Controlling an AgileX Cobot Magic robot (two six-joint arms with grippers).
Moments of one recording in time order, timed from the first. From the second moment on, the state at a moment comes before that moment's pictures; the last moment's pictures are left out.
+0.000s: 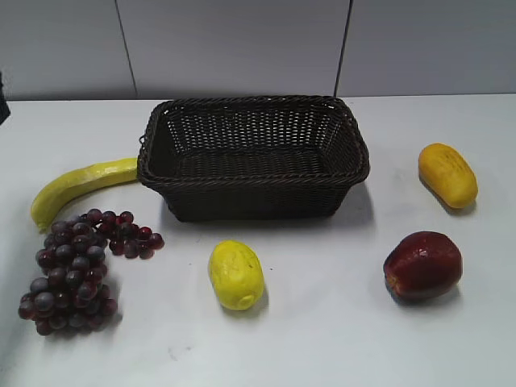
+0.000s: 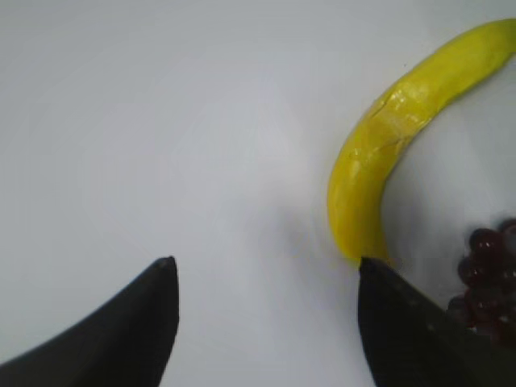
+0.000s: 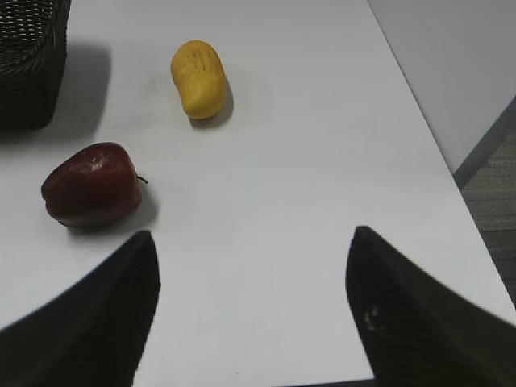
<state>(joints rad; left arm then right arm) -0.01 1.73 -1.40 -0.12 0.94 0.48 0.05 -0.01 -0.50 -0.06 1.04 0.04</state>
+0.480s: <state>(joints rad) -0.16 1.99 -1.53 -0.13 0.98 0.72 0.05 -0.01 -0.50 -0.06 1.04 0.04</state>
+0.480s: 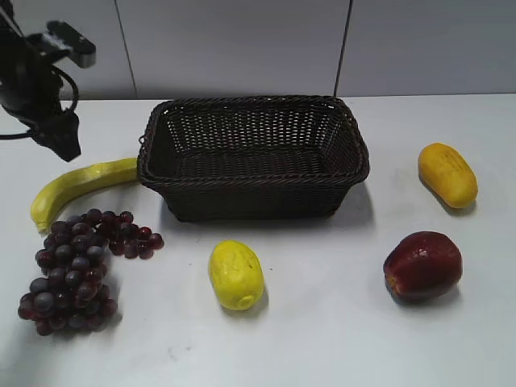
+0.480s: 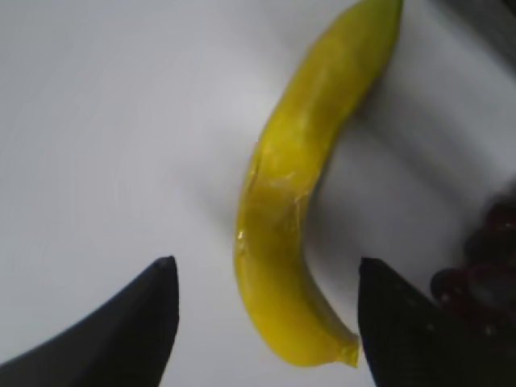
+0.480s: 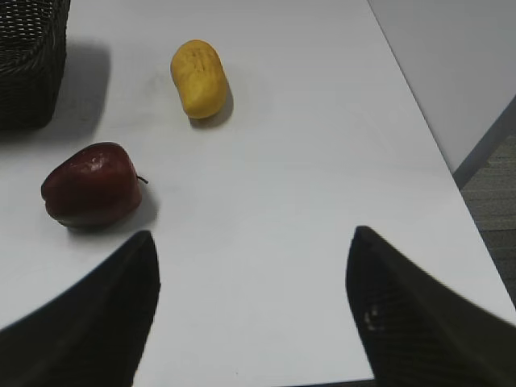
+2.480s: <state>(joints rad) -0.17 2.16 -2.08 0.05 1.22 0.68 0.05 -0.01 -0.50 -0.06 1.04 0.04</state>
